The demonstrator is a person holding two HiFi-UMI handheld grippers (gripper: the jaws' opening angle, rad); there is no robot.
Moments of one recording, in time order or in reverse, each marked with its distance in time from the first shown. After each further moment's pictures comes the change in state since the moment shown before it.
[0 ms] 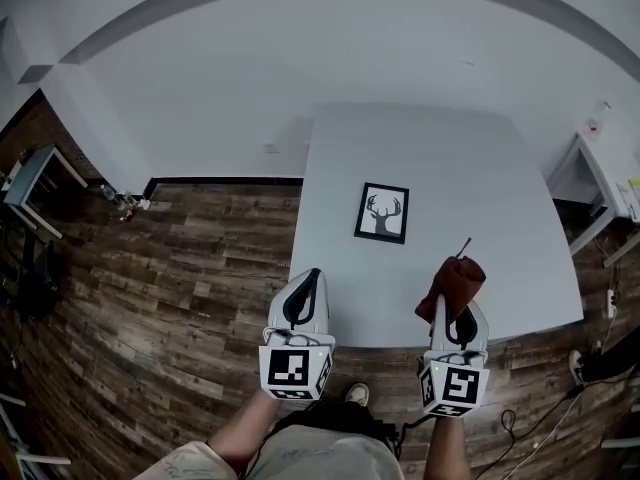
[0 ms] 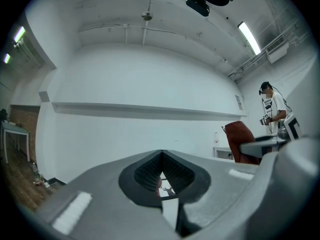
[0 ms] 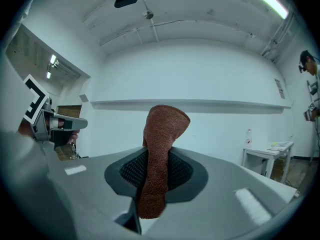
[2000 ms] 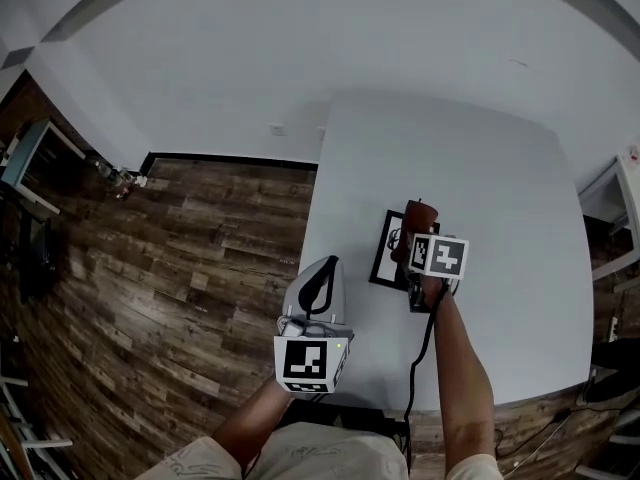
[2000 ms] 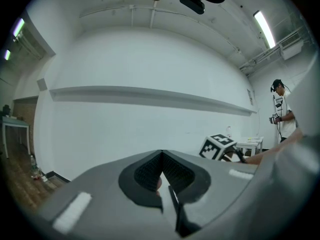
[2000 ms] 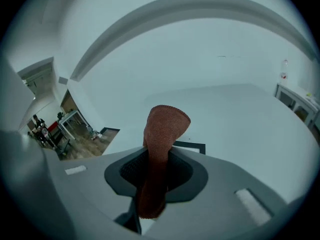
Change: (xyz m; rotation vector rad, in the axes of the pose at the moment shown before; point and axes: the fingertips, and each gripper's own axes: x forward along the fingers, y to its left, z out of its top) left arm 0.191 0.078 -0.049 -0.043 0.092 0.042; right arm 0.370 0.037 -0.176 0.274 0.790 0.179
